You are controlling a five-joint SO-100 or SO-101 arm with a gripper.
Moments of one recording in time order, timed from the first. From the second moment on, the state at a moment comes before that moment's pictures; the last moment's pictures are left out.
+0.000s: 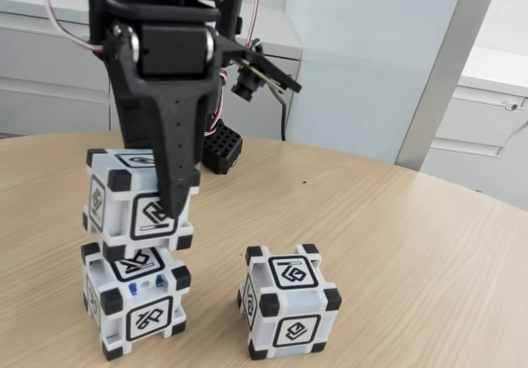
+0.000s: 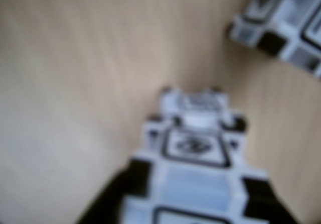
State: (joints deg) arm 34.6 106.5 104.9 85.3 -38.6
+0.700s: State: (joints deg) arm 34.4 106.5 104.9 85.2 -35.9
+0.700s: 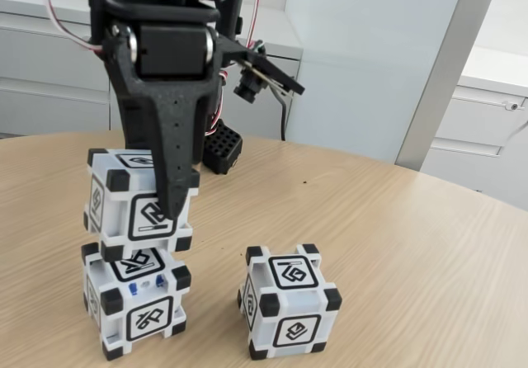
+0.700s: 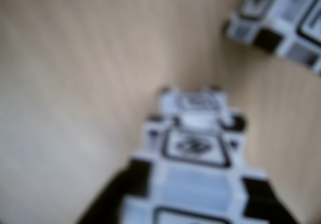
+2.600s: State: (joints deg) arm 34.2 110.1 104.9 80.1 -32.4
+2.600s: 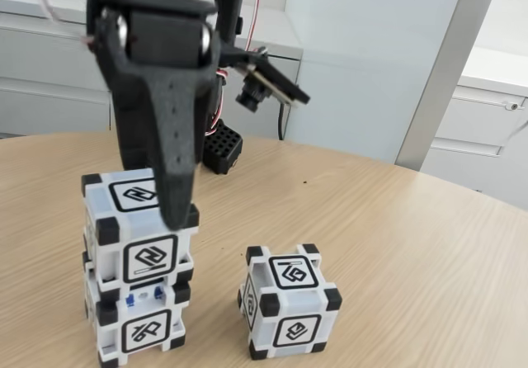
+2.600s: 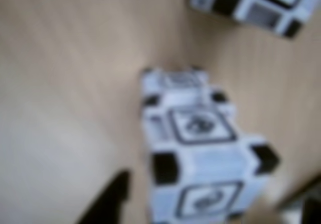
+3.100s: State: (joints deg) arm 15.5 125.3 104.9 80.1 -24.9
